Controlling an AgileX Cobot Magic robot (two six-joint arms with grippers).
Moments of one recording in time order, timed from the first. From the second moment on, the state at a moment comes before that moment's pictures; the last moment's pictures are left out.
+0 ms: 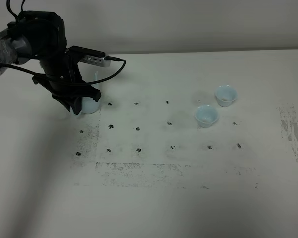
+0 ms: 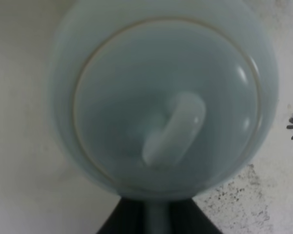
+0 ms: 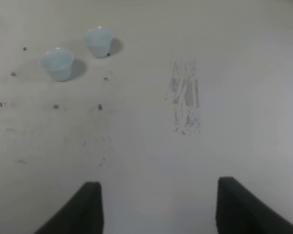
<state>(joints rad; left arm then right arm) -0.21 2.35 -1.97 -0.04 1.17 0.22 0.00 -0.01 -0.52 0.01 1.12 -0.03</state>
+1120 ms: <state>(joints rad) -0.21 2.35 -2.08 -0.04 1.19 0.37 0.00 -0.01 -0.52 0.01 1.12 -0.03</state>
